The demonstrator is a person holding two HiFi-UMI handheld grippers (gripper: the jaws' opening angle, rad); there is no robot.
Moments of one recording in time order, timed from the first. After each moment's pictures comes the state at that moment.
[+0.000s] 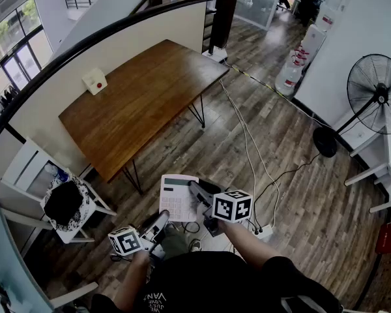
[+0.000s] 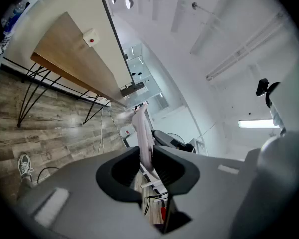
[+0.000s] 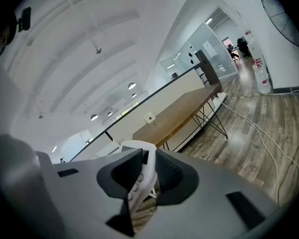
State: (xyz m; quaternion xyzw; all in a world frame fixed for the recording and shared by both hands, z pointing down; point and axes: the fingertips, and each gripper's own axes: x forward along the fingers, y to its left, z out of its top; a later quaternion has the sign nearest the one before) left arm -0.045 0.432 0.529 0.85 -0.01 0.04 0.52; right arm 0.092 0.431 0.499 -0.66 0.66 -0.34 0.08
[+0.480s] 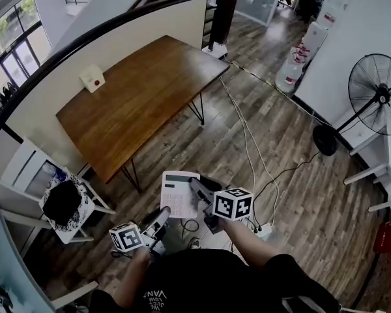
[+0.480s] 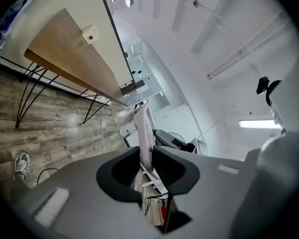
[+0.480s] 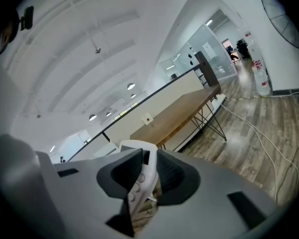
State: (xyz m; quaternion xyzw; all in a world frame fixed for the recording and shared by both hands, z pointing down) left arm -0.029 0.417 0.536 0.85 -0.01 0.06 0.52; right arm 0.107 0.417 0.504 -0.67 0.66 -0.33 0.08
